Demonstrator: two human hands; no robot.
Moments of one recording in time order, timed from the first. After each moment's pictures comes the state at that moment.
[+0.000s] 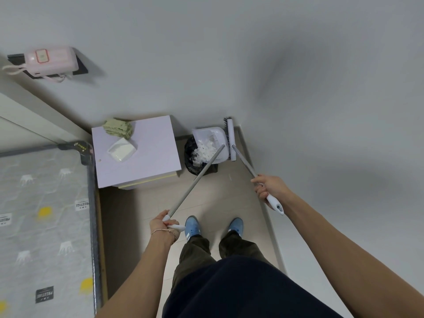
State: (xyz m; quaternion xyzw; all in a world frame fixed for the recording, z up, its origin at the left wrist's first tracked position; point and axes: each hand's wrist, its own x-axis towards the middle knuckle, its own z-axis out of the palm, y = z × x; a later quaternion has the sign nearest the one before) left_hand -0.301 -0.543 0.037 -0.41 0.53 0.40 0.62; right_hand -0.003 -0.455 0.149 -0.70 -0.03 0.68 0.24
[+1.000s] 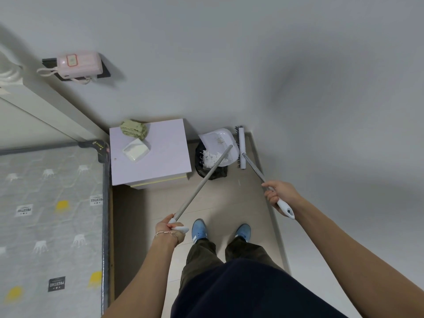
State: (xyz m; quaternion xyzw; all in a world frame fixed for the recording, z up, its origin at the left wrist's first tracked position) left_hand -0.314 -0.557 0.057 -0.48 0.44 0.42 0.63; right_hand -0.001 -0.462 0.155 -0.71 -0.03 0.66 0.23
